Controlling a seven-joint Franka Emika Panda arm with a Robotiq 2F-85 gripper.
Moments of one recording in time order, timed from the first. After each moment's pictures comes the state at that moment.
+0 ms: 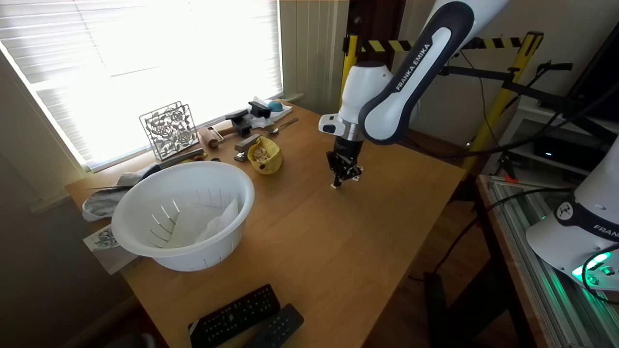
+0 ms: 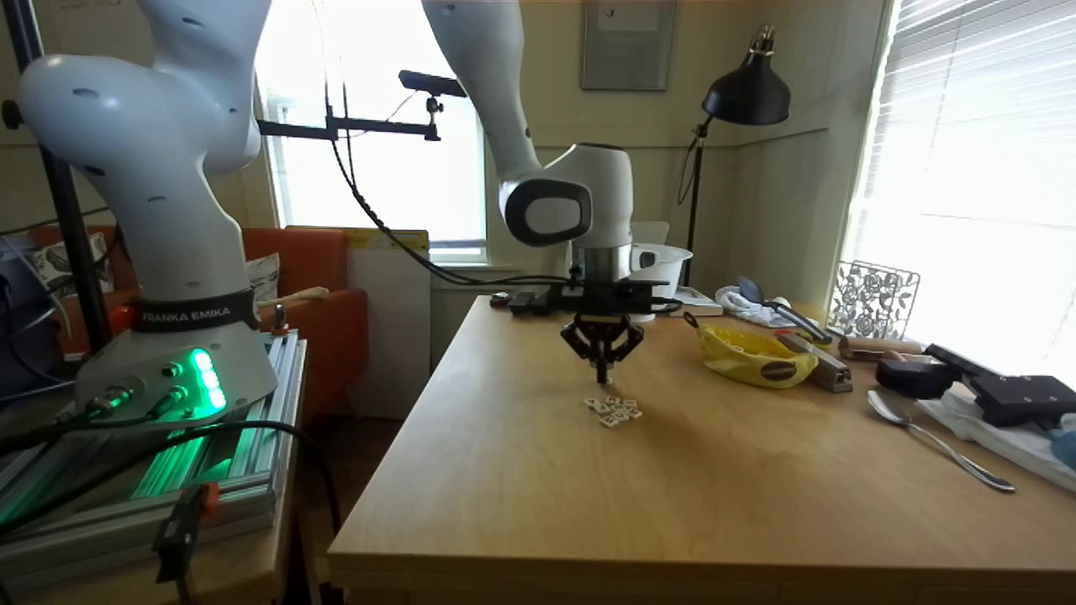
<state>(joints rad) -0.39 0.50 0.14 -2.29 0.00 2.88 -1.16</state>
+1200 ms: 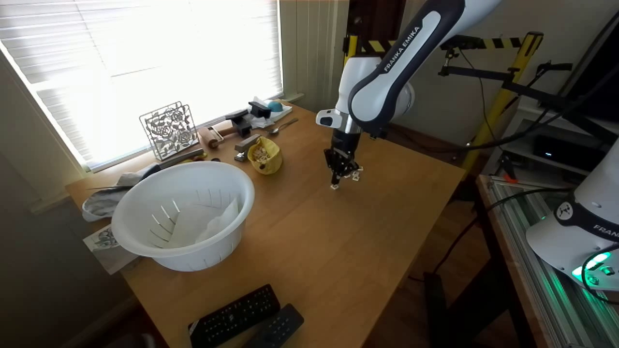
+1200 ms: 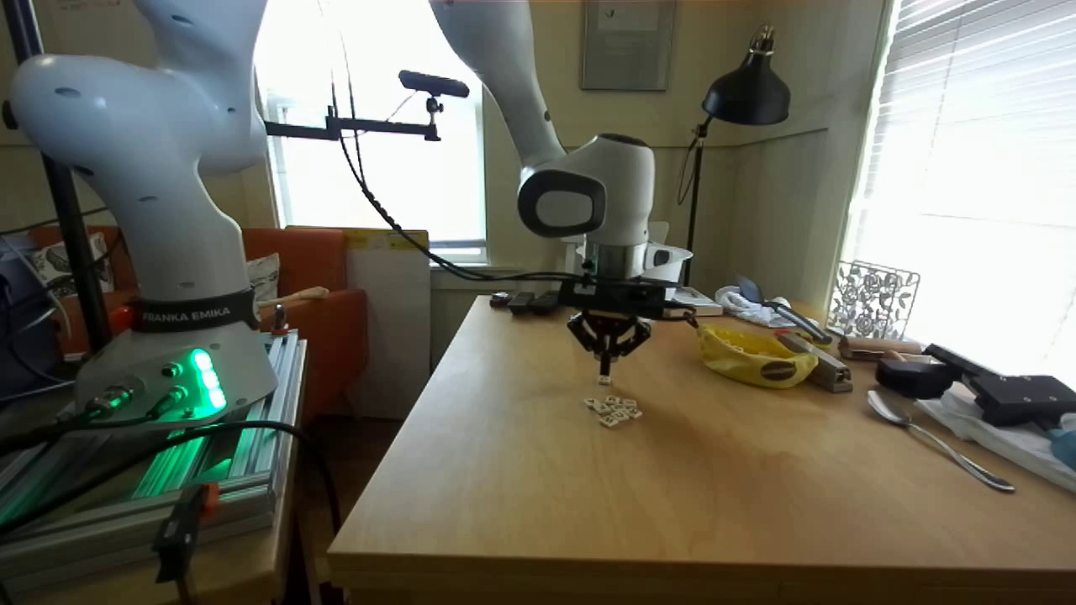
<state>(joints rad) -0.51 0.50 0.24 -2.23 0.15 2.77 -1.30</state>
